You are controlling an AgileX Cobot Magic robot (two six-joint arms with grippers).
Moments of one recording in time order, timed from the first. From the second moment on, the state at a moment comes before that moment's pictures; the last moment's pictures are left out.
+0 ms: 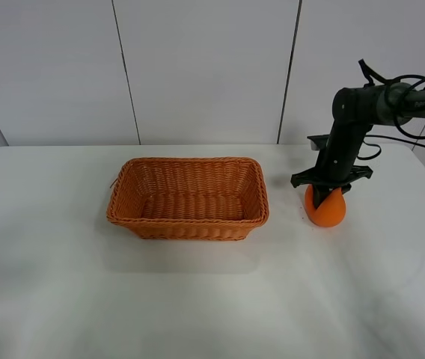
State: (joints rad) left arm -0.03 -0.01 -0.49 0.03 1.06 0.01; right arm 0.12 2.28 -1.70 0.02 1.07 -0.02
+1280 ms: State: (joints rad) left arm -0.03 -0.01 -0.49 0.03 1.06 0.01; right arm 0.59 2.17 -2.09 0.02 1.14 -0.02
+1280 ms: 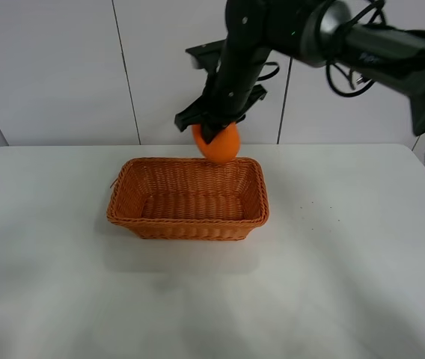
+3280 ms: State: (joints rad) left arm -0.03 -0.01 -0.49 0.03 1.06 0.01; right arm 0.07 2.28 -2.30 0.01 1.22 -0.02
